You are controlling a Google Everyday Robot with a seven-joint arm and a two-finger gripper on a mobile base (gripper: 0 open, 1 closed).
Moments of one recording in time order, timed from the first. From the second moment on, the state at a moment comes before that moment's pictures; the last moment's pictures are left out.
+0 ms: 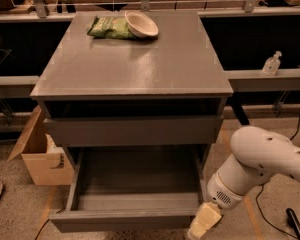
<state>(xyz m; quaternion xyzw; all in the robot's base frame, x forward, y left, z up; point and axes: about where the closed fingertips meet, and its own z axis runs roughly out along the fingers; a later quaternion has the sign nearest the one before) 0.353 -0.148 0.613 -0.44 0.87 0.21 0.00</state>
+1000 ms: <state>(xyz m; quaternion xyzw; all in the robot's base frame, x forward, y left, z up) 0.361 -0.124 0.524 -0.39 0.89 0.24 -0.05</state>
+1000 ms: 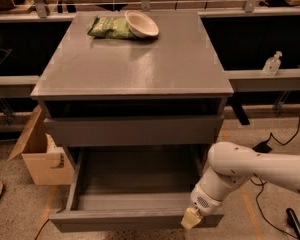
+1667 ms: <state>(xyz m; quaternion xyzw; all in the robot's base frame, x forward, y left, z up) 0.365 -0.127 0.490 -0.34 0.92 0.21 -0.04</state>
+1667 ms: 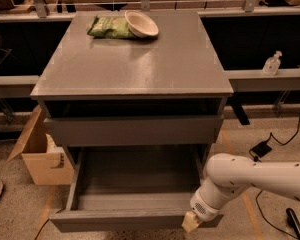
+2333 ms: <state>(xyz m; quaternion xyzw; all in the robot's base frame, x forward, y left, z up) 0.364 -0.127 0.468 -0.32 0.93 0.19 -0.02</state>
